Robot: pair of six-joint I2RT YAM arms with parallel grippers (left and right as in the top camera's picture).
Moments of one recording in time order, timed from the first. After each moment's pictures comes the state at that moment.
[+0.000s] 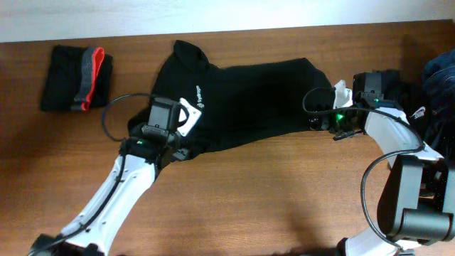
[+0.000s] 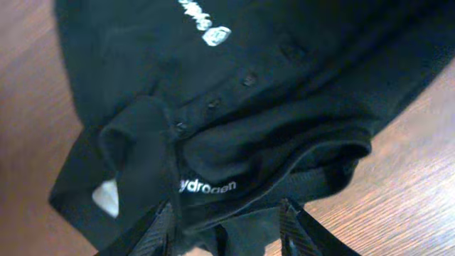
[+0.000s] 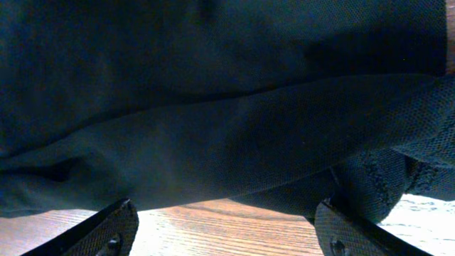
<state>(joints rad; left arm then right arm) -0.35 1.47 0.96 -0.47 -0.06 0.34 -0.17 1.77 1.12 -0.60 -0.39 0.07</state>
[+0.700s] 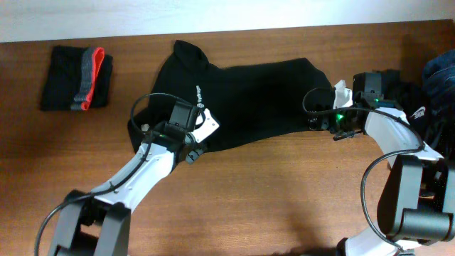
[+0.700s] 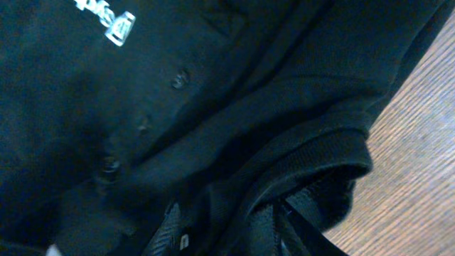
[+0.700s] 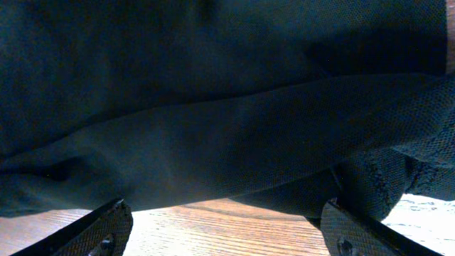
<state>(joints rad) -0.40 1.68 0.96 -0.37 -0.06 0.51 -0.17 1.77 1.12 -0.60 -0.39 0.07</state>
